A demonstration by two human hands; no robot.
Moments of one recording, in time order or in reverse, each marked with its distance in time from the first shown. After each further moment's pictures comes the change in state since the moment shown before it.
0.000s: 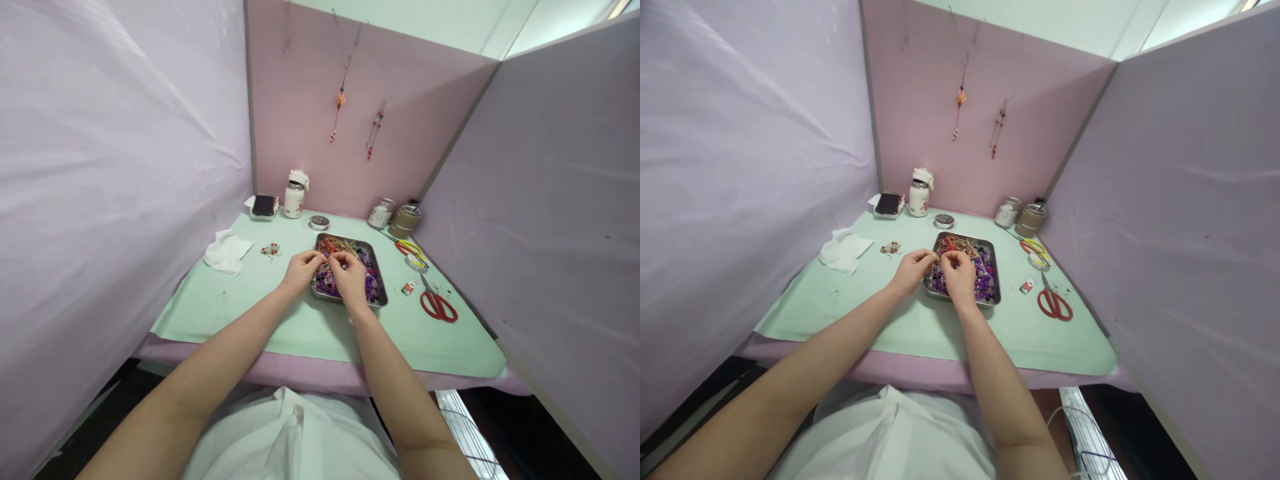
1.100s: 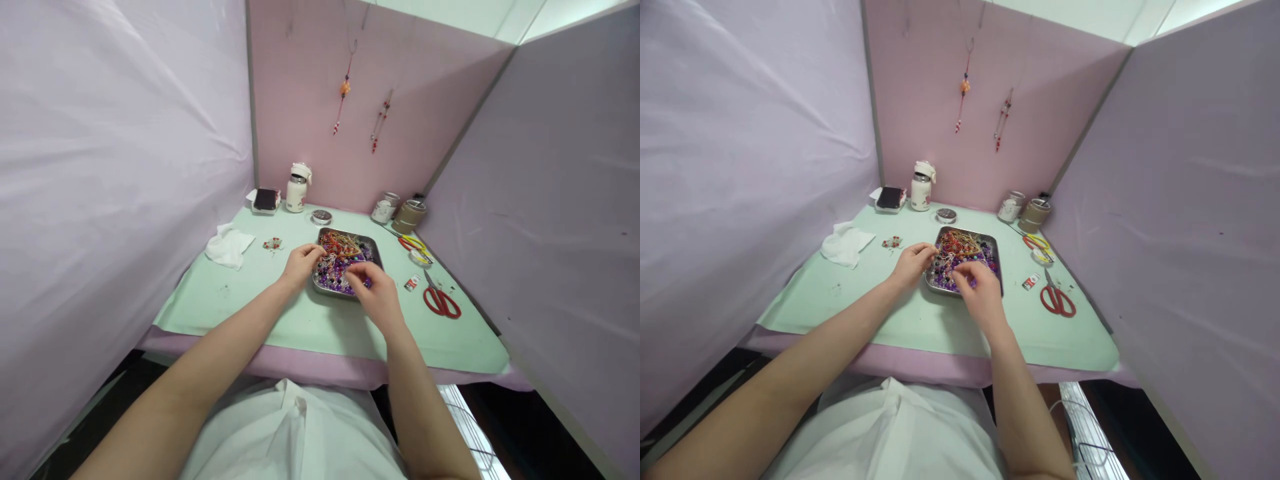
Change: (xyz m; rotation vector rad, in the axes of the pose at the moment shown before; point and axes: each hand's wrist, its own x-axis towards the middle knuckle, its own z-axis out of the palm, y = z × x) left_hand 0.002 0.000 0.000 -0.166 0.013 -0.081; right_hand -0.032 -0.016 -0.061 -0.234 -0.215 -0.164
